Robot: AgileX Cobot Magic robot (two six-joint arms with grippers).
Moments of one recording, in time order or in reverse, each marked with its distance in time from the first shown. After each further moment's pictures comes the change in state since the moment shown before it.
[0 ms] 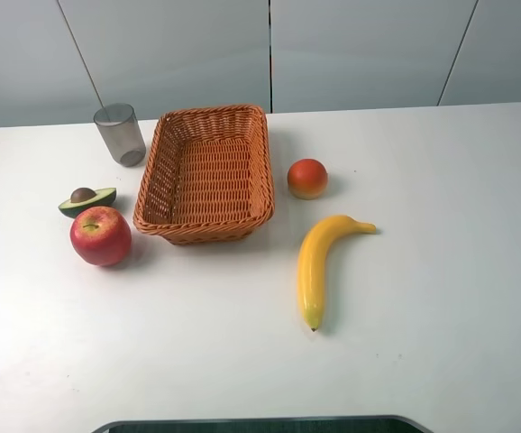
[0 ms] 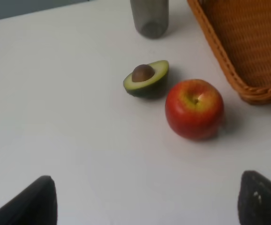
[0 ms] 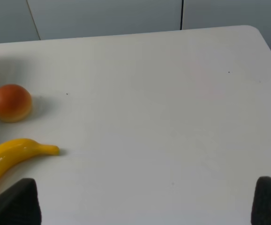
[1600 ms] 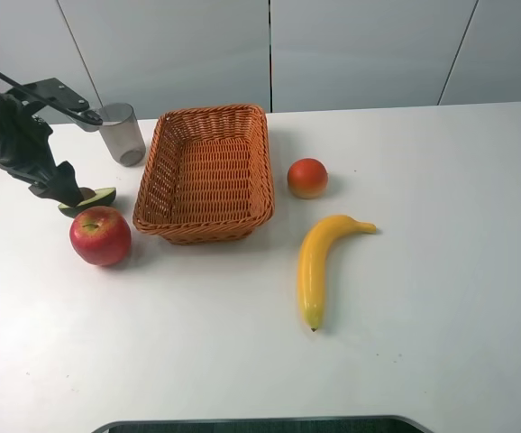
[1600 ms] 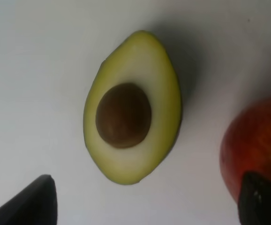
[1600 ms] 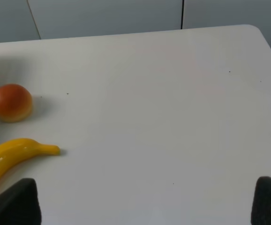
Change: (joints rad) left arm 0.145 1.444 -0.490 -0.199 -0.317 0.694; right arm 0.000 0.000 0.000 0.000 0.000 0.000
